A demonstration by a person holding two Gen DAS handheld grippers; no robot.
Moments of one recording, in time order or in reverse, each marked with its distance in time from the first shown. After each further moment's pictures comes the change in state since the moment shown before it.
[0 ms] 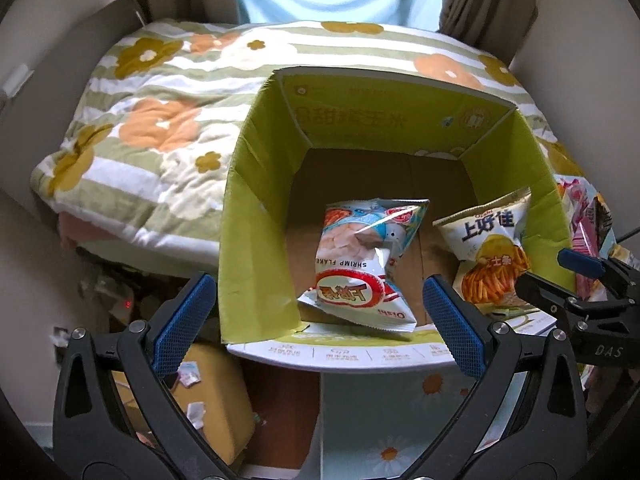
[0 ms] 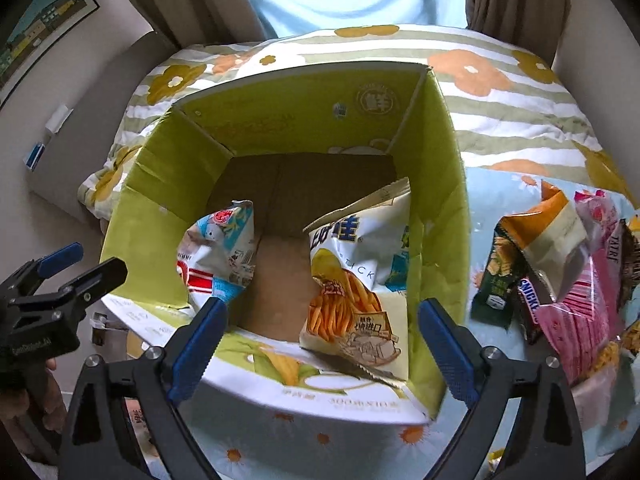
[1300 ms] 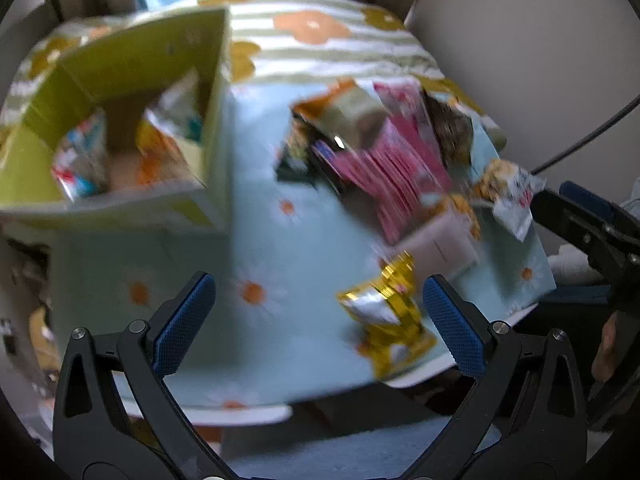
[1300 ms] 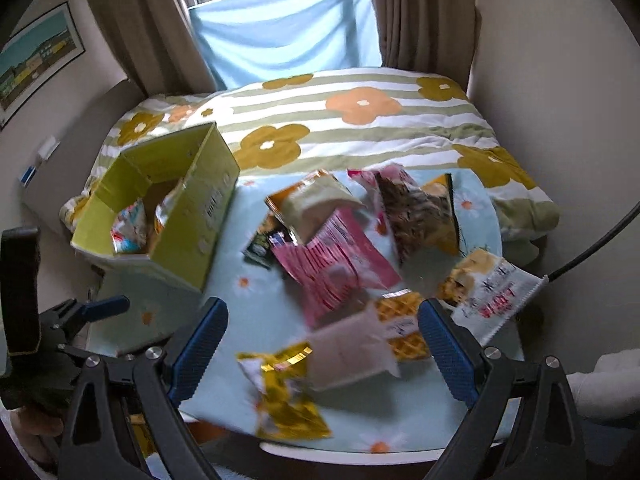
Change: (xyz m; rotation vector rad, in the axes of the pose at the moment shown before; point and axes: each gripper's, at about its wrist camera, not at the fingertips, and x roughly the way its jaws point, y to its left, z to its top) left arm -0.026 -0.295 -0.120 0.089 0.112 -0.241; right arm -0.164 -0.224 -0.113 0.016 -0.170 -0.106
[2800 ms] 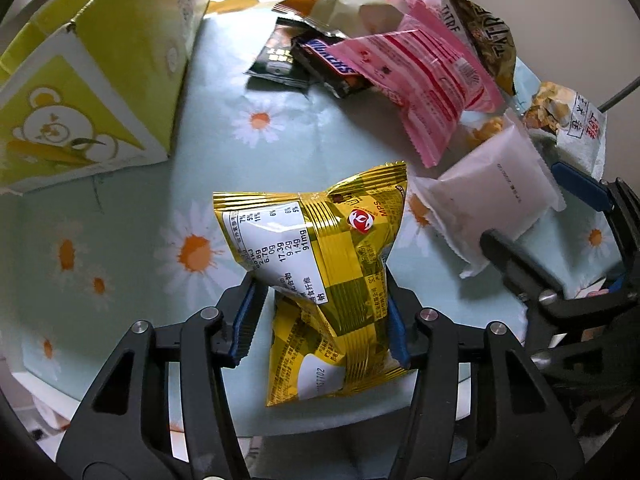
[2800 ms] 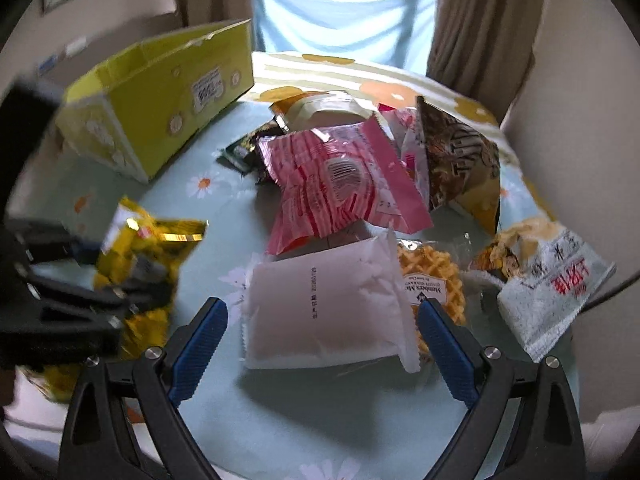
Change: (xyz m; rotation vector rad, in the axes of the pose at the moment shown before) left arm 0.097 -0.004 -0.048 0.028 0.061 0.088; right arm 0.102 0.001 -0.088 -0.324 -0.040 -0.081
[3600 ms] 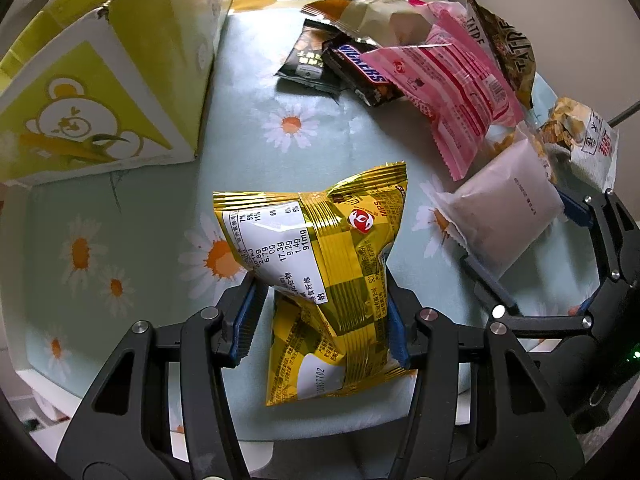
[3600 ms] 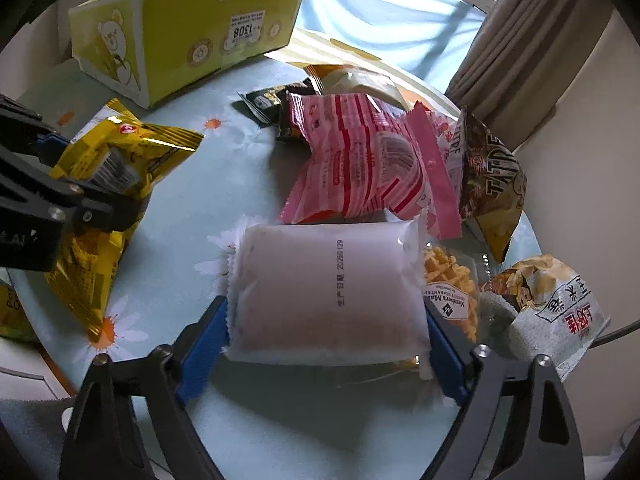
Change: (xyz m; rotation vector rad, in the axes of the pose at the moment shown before) left arm -0.002 0.018 0.004 -0.044 0.002 0.023; right arm 0.032 0.025 -0.005 -0.215 0.034 -0.108
